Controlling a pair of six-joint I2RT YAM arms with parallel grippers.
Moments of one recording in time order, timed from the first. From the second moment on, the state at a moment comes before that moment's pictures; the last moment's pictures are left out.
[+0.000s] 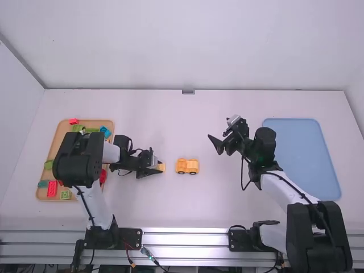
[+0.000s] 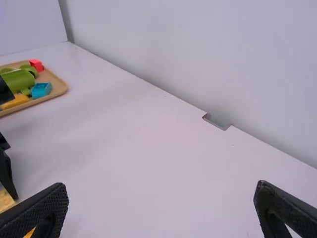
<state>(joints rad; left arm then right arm) 0.06 1.99 0.73 -0.17 1.04 1.51 0.12 1.34 0.48 0.57 -0.64 -0.24</state>
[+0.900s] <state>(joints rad) 0.06 1.97 0.80 -0.33 1.10 1.51 0.12 1.56 0.48 0.56 -0.75 -0.45</state>
